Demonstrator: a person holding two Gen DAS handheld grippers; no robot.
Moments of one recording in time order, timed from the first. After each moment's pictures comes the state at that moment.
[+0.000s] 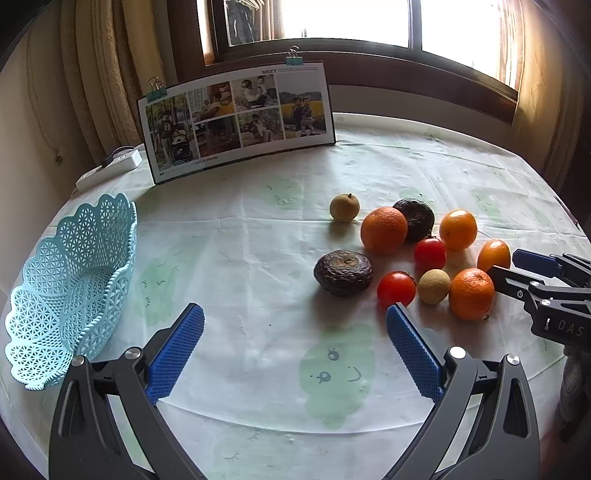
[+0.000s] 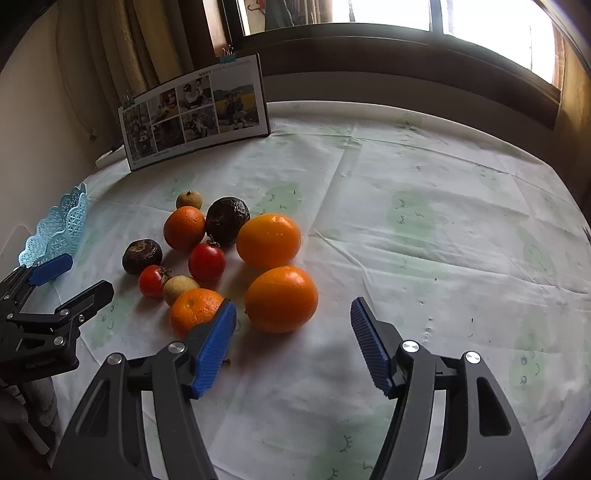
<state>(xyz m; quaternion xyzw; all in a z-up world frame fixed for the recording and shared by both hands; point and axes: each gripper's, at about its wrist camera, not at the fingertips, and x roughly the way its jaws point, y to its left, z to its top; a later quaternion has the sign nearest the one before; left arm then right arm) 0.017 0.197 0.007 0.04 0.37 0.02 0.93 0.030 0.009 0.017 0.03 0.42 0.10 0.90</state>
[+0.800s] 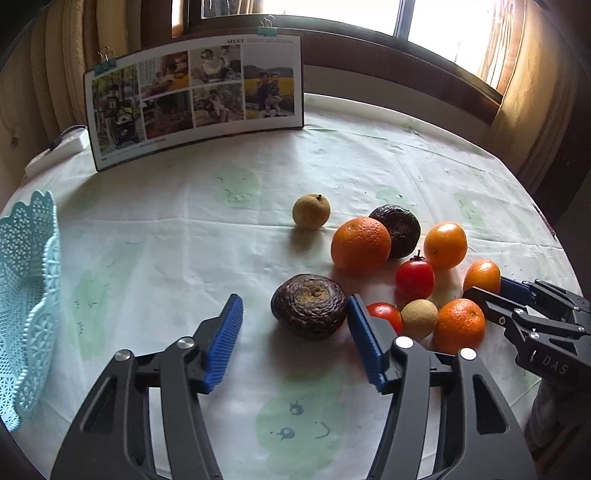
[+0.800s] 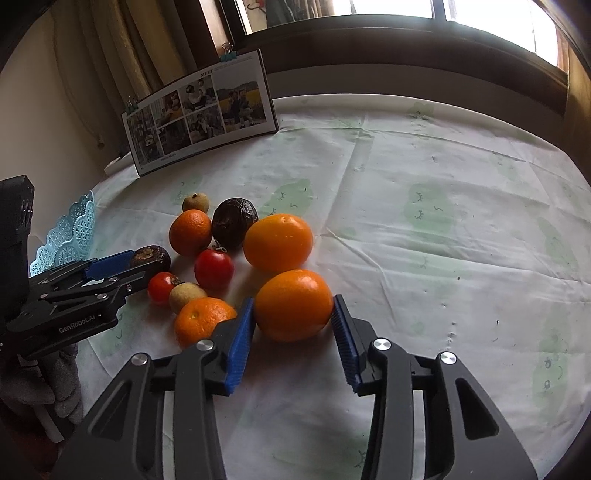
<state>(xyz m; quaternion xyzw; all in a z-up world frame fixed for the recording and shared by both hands) 0.065 0.191 -0.007 -0.01 0.41 -0.06 0.91 0.038 0.008 0.010 0.06 0.43 0.13 0.89</state>
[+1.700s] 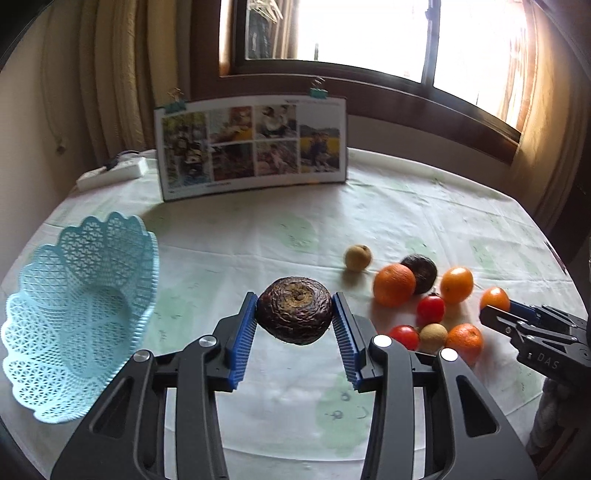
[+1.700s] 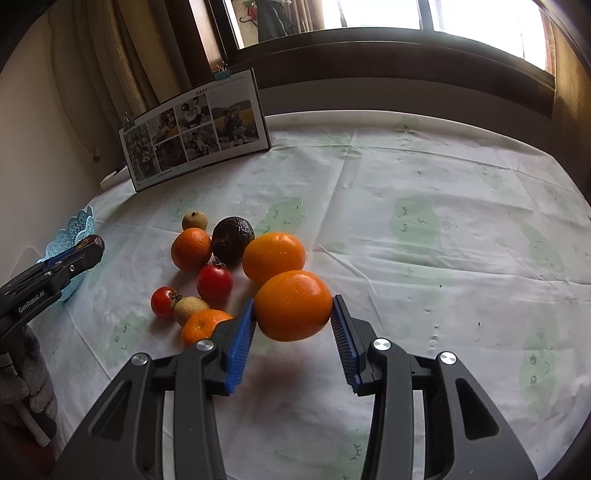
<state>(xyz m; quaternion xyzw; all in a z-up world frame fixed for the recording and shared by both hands) 0.025 0.226 0.033 -0.02 0.33 0.02 0.94 0.031 0.002 0.023 0.07 0.40 0.11 0.91</state>
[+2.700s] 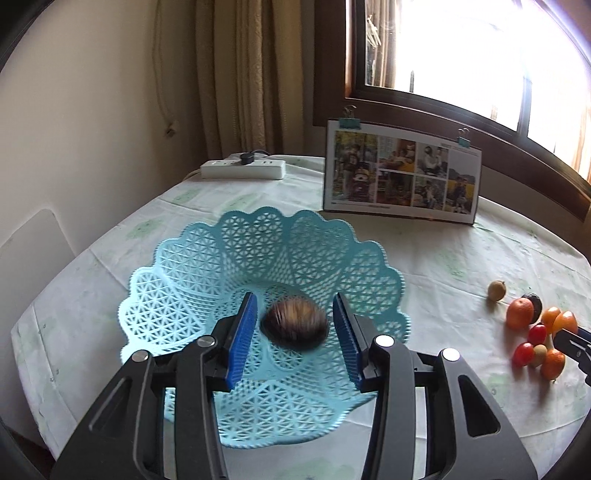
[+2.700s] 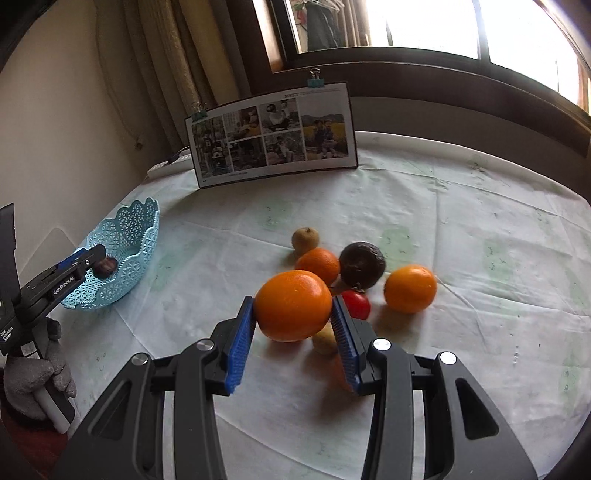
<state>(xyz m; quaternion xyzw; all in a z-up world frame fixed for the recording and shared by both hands) -0.022 0.354 0.037 -0.05 0.29 0.19 0.94 0.019 0.095 0.058 0.03 0.38 0.18 0.90</state>
